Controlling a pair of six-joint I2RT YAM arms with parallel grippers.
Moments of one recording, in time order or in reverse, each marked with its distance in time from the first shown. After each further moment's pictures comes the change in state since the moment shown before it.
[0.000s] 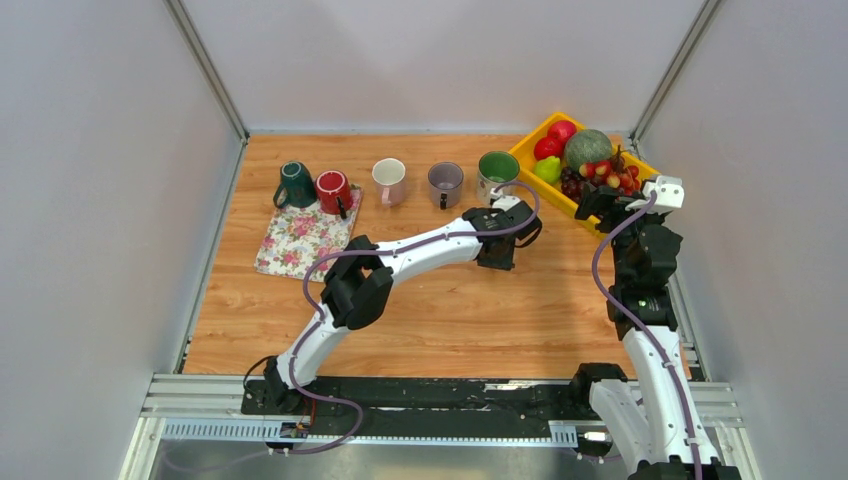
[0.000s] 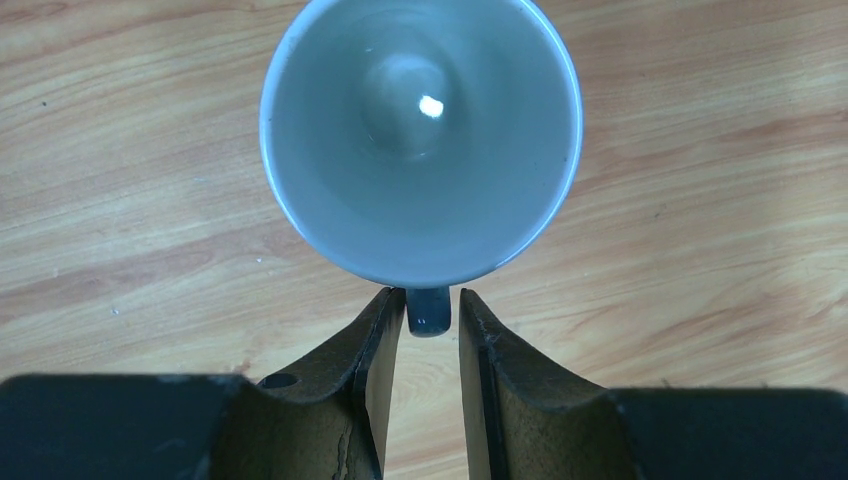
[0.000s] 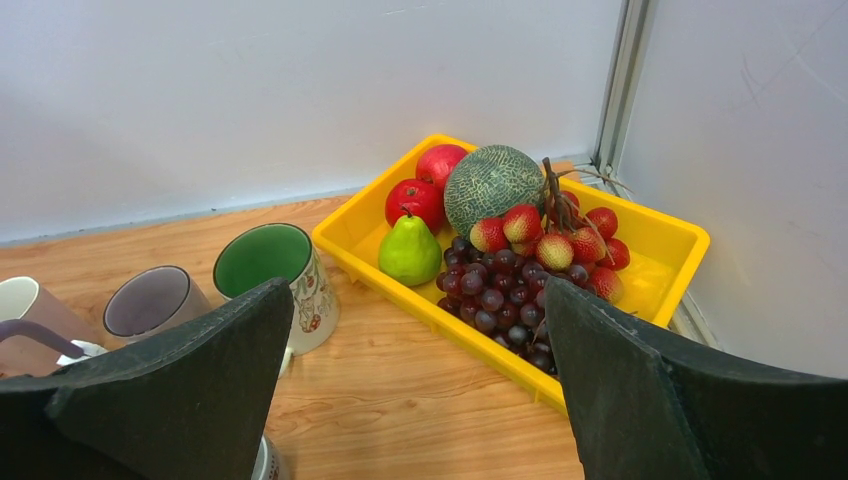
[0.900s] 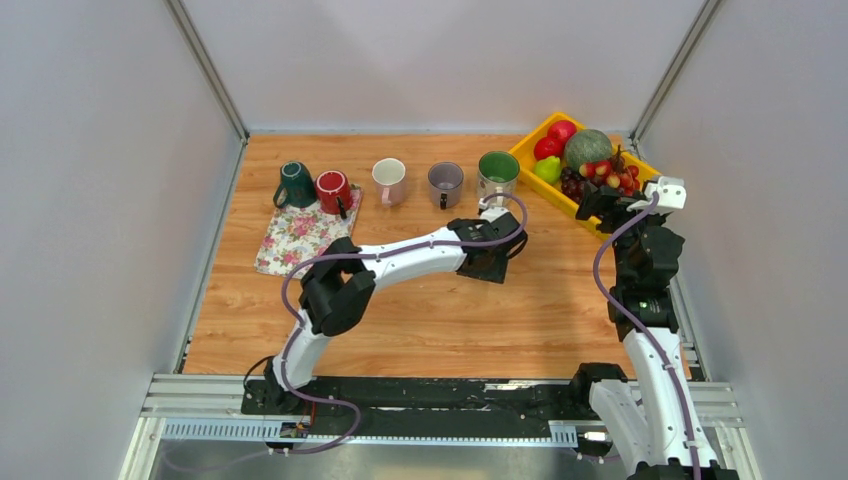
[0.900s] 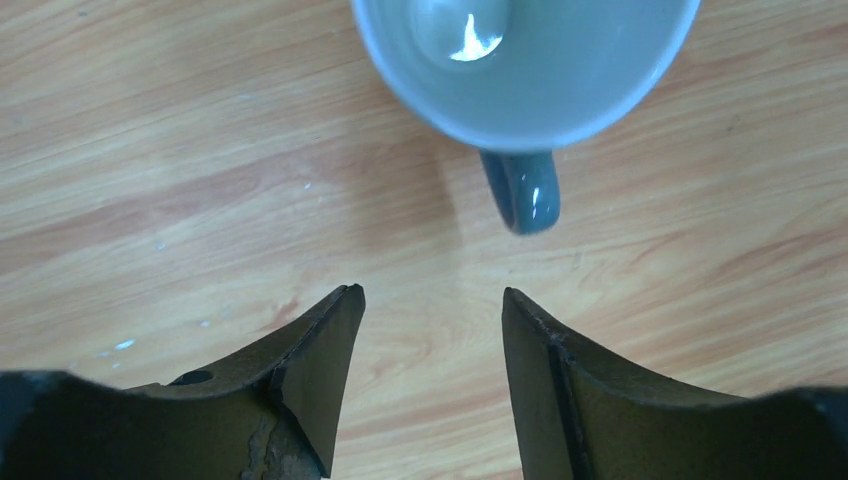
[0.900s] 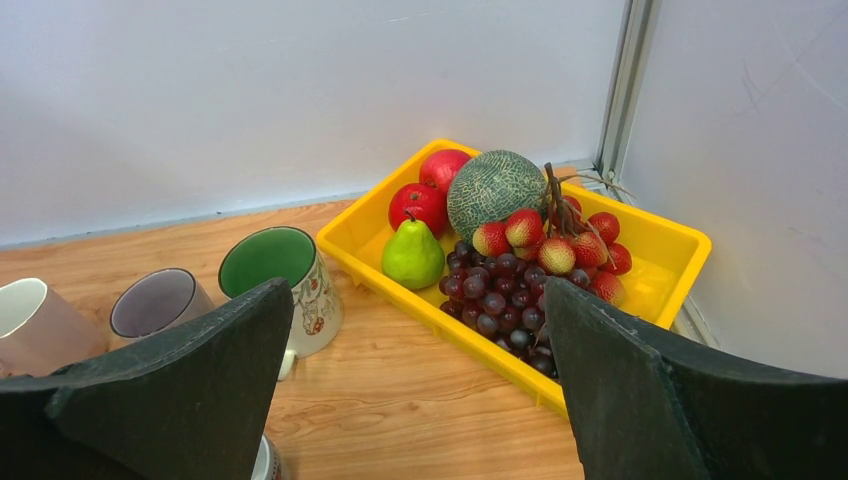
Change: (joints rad) left arm -0.014 -0.133 -0.242 0.089 0.016 0.021; right arm -0.009 -0.011 0.000 0.000 -0.016 0.004
